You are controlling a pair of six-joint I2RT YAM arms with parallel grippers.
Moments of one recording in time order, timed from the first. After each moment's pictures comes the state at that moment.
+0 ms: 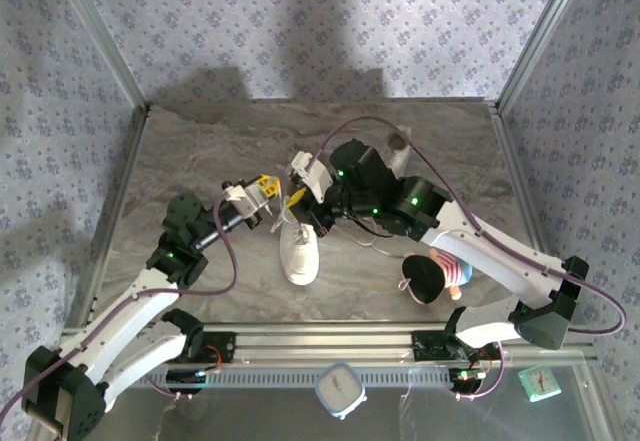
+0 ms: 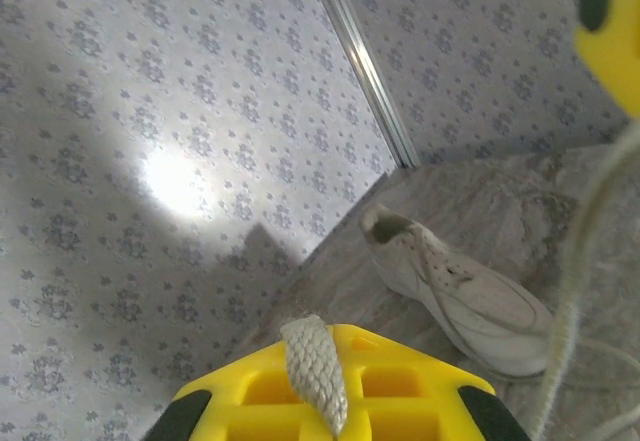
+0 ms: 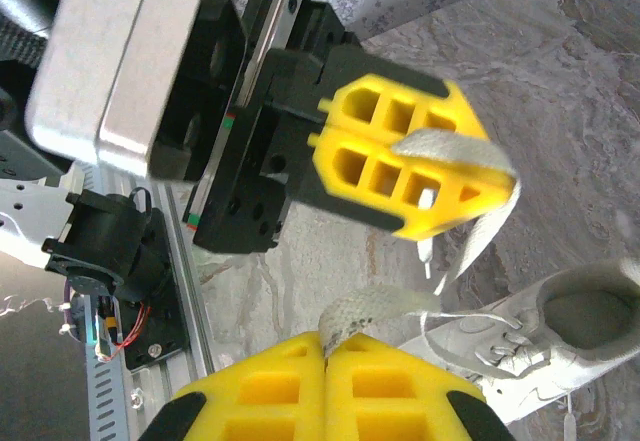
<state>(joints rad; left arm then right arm) -0.52 0.84 0.54 0.38 0.38 0.40 0.98 1.36 1.47 -0.65 -0.25 0.02</state>
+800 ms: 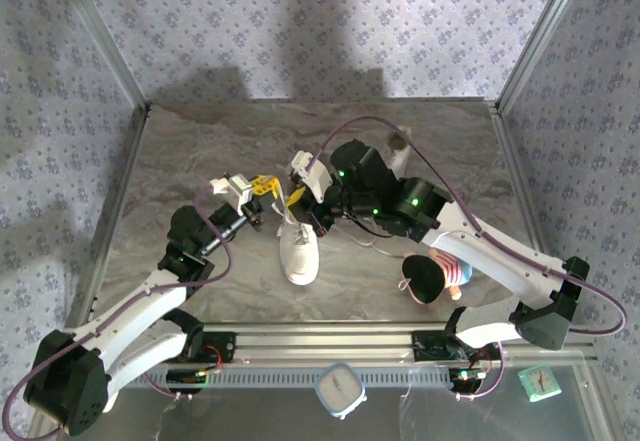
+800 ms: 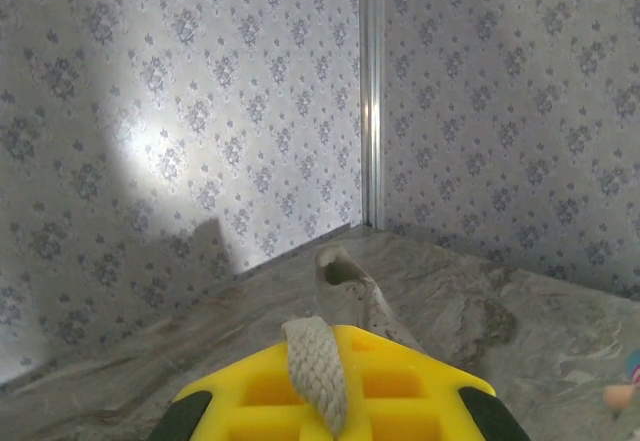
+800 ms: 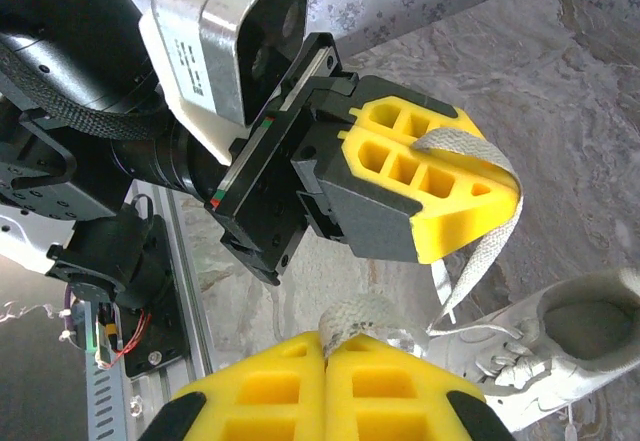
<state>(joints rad) -0.53 0.89 0.41 0.67 0.31 -0.08 0.98 1.35 1.46 -0.63 -0.25 0.02</state>
